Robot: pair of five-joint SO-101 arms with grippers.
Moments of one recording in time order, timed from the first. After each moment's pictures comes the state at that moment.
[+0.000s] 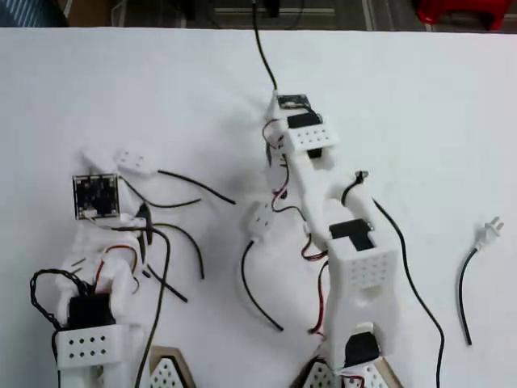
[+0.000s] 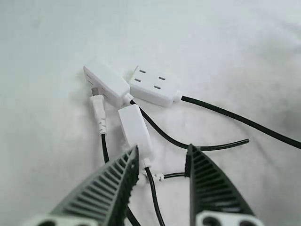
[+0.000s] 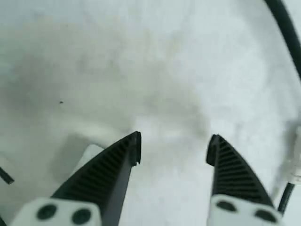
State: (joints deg) left arm -13.1 -83.4 86.1 45.3 -3.4; right arm -16.4 31.5 -12.1 78.8 -7.4
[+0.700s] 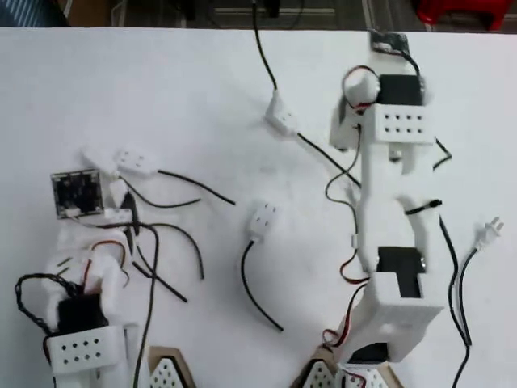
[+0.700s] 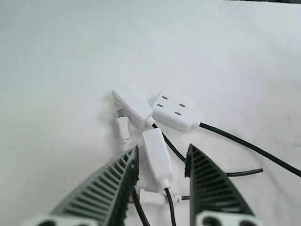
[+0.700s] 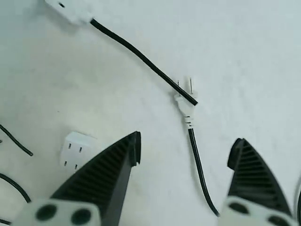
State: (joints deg) left arm -17.9 -83.2 79.7 46.2 -3.4; right arm -1.4 12.7 -26.2 97.8 -7.4
